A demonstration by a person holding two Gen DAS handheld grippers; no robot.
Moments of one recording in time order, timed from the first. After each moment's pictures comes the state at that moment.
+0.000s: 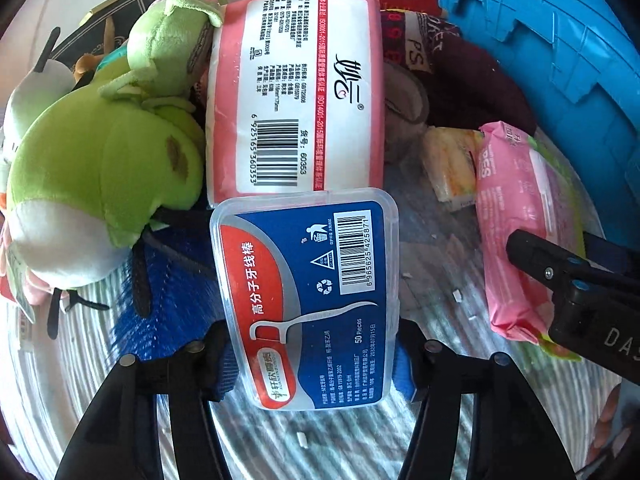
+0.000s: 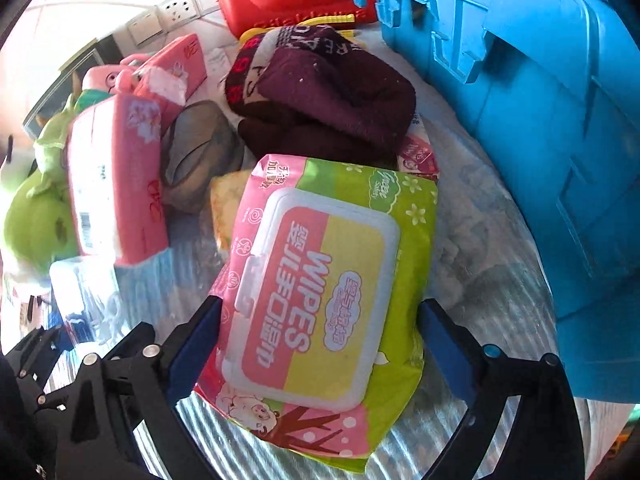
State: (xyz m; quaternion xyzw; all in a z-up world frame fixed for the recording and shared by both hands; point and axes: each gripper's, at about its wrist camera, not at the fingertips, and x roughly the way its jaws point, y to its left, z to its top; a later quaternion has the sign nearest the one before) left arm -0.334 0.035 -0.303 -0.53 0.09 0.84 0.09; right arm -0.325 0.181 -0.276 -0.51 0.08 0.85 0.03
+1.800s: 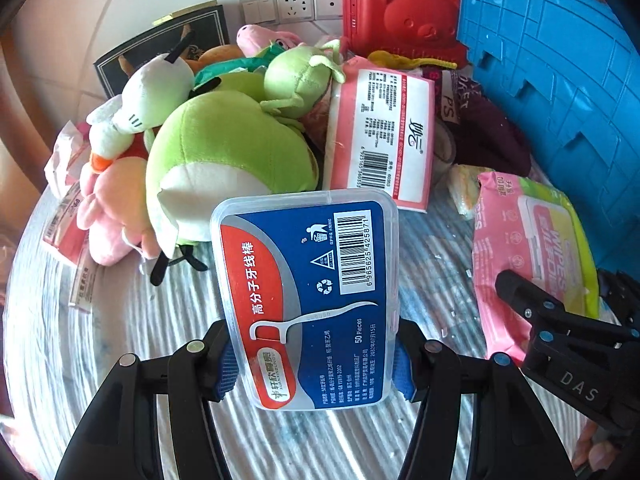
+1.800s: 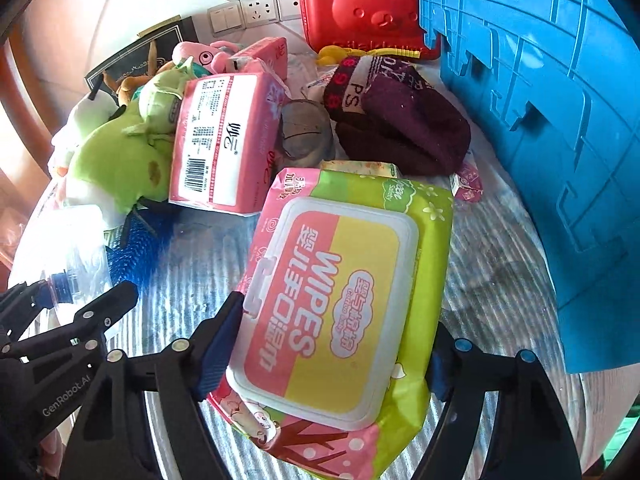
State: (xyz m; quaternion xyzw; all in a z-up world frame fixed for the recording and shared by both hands) left arm -0.272 -0.043 -0.249 -0.48 0.05 0.87 0.05; right arm -0.288 0.112 -0.243 -0.48 0.03 0.88 -0.03
